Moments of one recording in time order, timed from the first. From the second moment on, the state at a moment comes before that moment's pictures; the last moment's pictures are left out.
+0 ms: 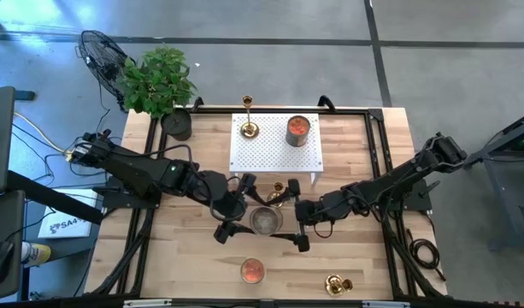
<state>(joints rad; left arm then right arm) -0.34 1.45 1.42 -0.36 -0.01 0.25 0.41 1.47 1.00 0.34 0.29 -0.01</state>
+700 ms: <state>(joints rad) -0.34 1.45 1.42 -0.32 -0.01 0.25 0.39 1.49 1.00 0.40 0.21 -0.02</state>
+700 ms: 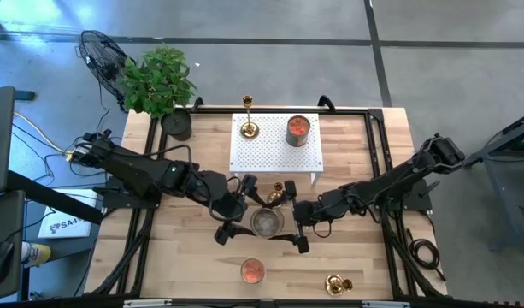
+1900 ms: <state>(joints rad) -0.34 1.23 1.42 -0.32 -0.09 0.25 0.39 1.39 1.00 0.23 0.70 0.00</state>
